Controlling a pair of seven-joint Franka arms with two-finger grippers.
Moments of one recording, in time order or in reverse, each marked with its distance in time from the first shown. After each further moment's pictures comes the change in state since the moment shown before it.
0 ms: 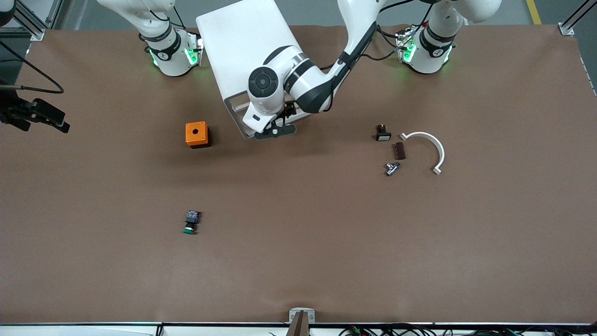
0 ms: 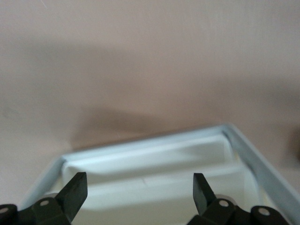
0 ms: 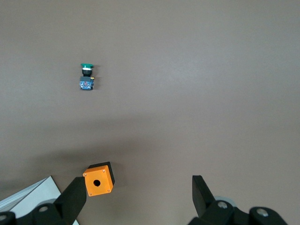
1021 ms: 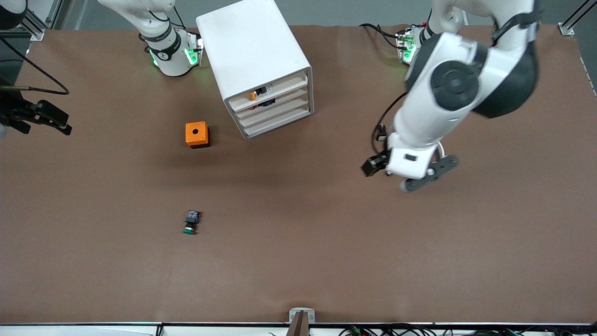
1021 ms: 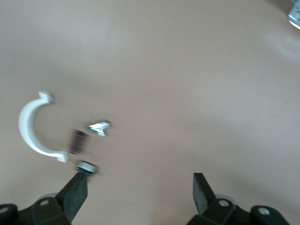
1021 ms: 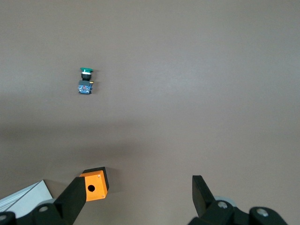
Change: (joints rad) left arm 0.485 -0.359 0.025 0.012 0.254 -0.266 0.155; right arm -0.022 -0.003 0.064 0.004 -0.036 0.028 -0.006
